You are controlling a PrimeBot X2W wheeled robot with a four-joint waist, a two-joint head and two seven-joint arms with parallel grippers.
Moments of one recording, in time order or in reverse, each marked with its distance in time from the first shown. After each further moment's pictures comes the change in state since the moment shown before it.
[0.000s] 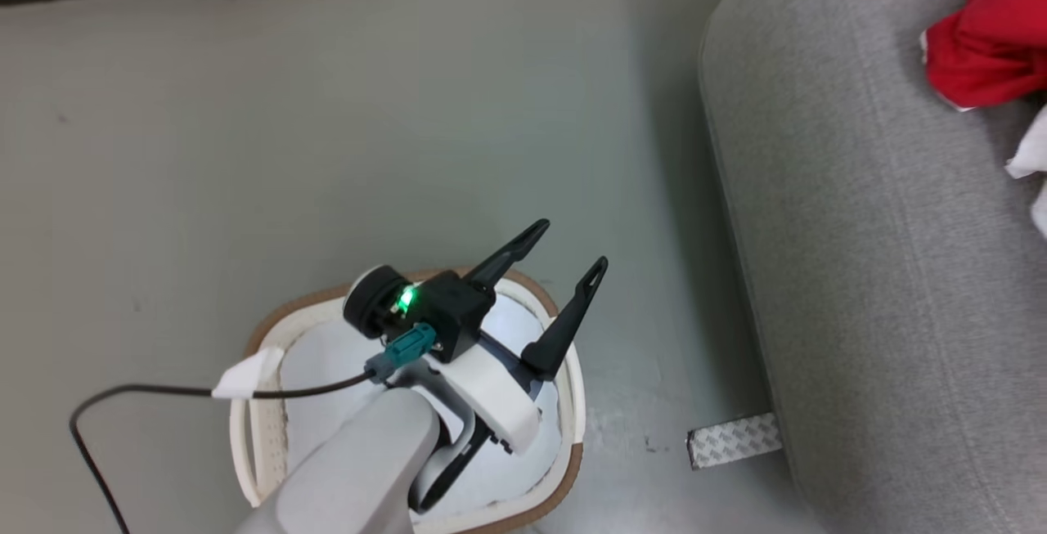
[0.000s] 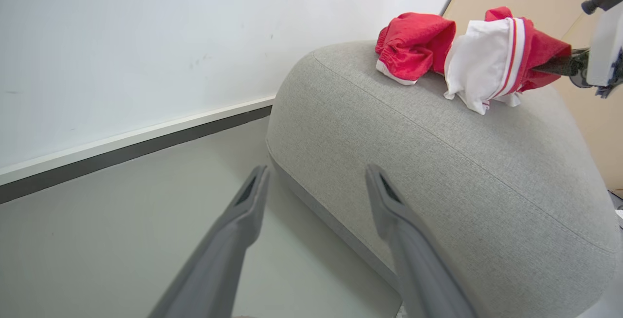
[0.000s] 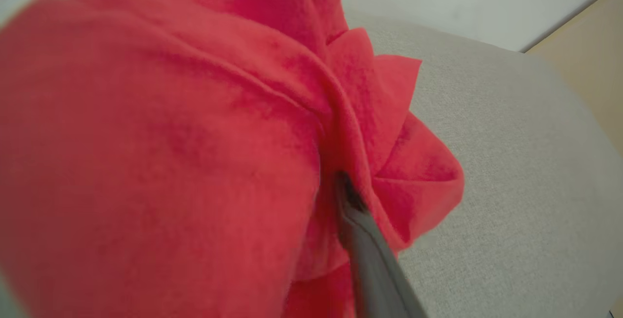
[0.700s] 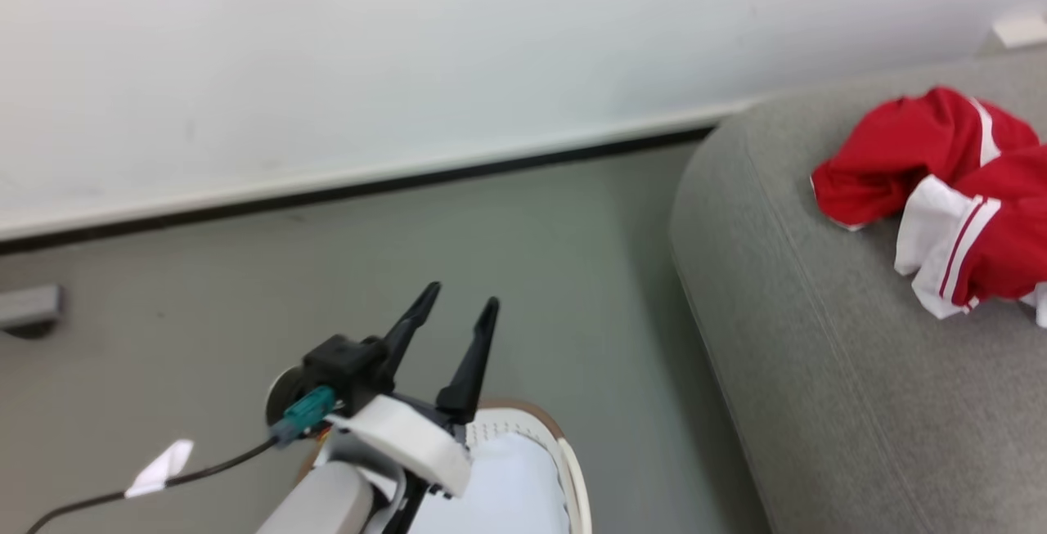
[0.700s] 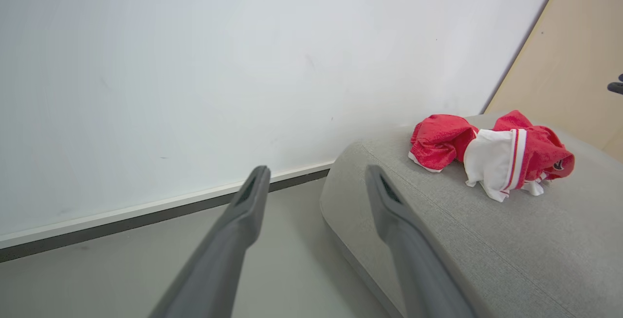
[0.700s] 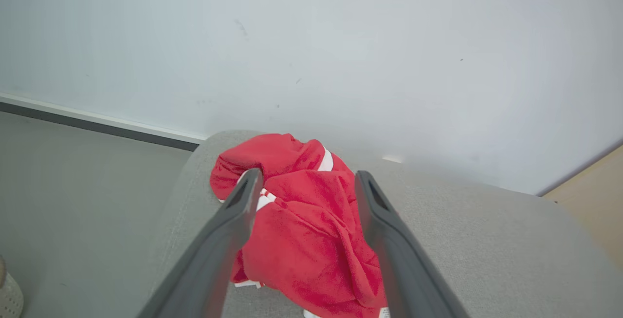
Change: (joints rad) left arm 0.218 0.003 0.182 -0.013 -0.073 0.060 -0.019; right arm 0.138 -0.144 0.248 -0.399 0.081 0.000 0.063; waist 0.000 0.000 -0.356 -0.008
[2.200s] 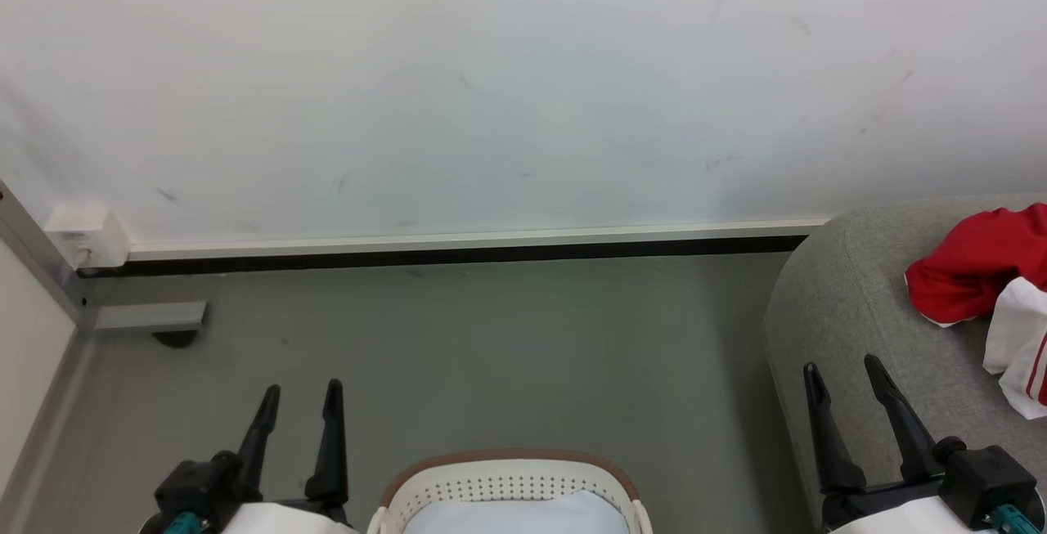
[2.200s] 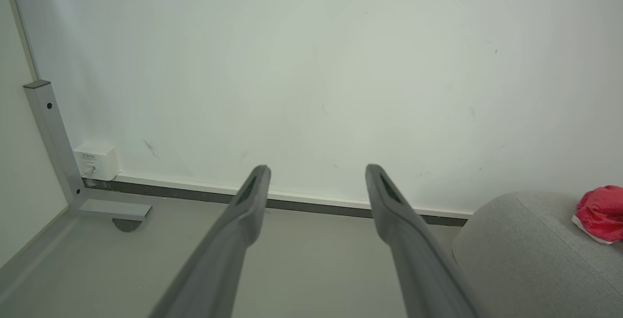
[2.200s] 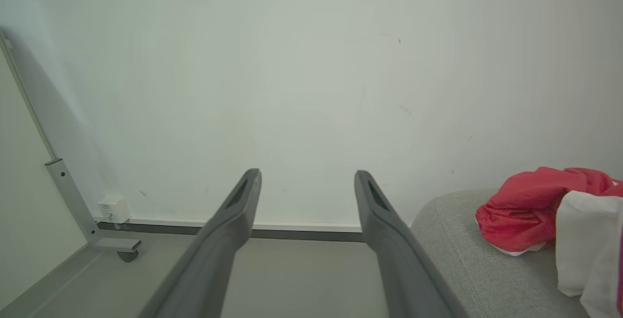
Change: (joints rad) left arm 0.353 -0.140 0.527 -0.090 0.224 -0.046 0.000; right arm 0.491 0.716 -0.302 -0.232 -0.337 0.000 -0.308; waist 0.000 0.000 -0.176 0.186
